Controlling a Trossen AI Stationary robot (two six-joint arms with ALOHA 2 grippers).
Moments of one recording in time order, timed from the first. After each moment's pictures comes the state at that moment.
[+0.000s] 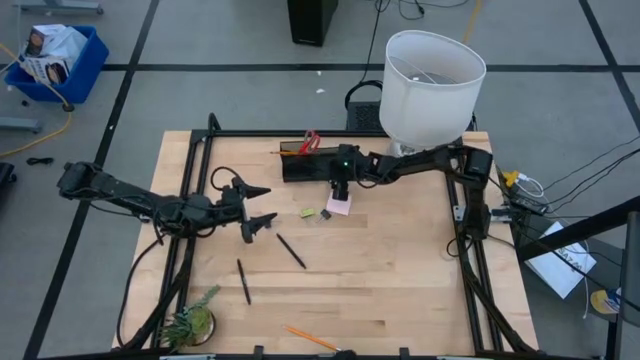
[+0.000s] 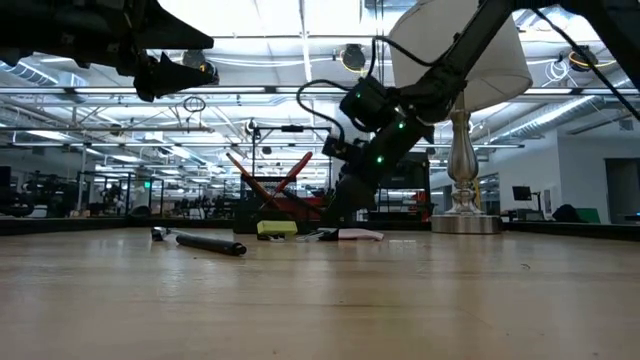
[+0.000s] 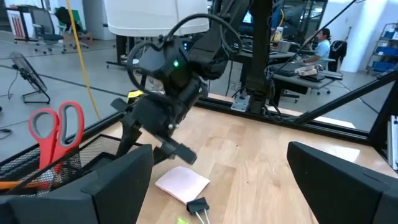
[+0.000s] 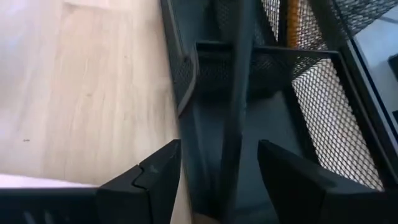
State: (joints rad) left arm -0.22 0.82 0.27 0.50 -0.48 -0.16; right arm -0.39 1.95 1.05 0.16 0.05 -0.39
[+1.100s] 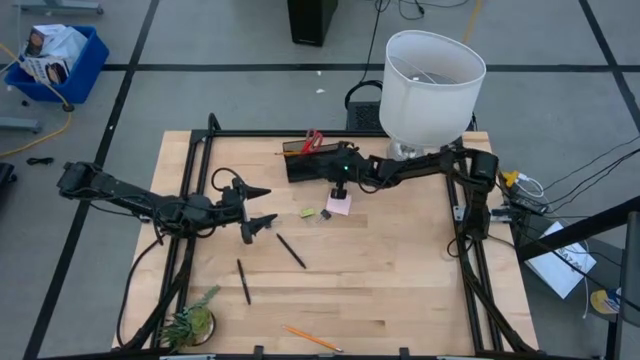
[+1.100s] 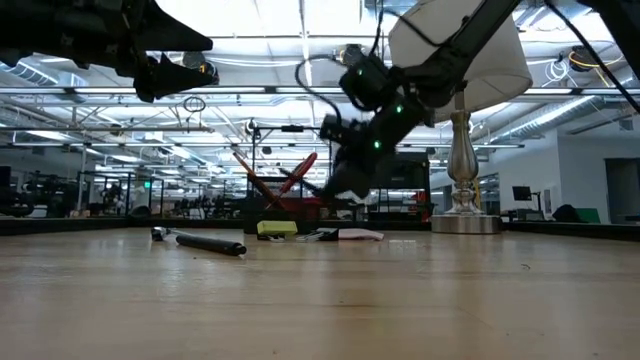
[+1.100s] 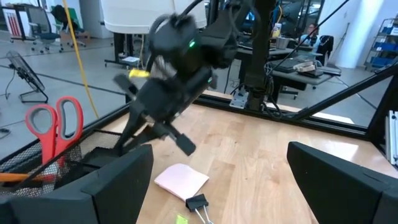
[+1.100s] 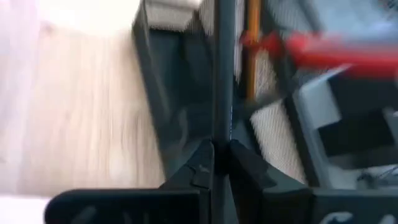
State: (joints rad) left arm -0.22 0.82 0.27 0.49 -0.47 -0.16; right arm -0.33 1.89 1.05 0.18 0.24 -0.48
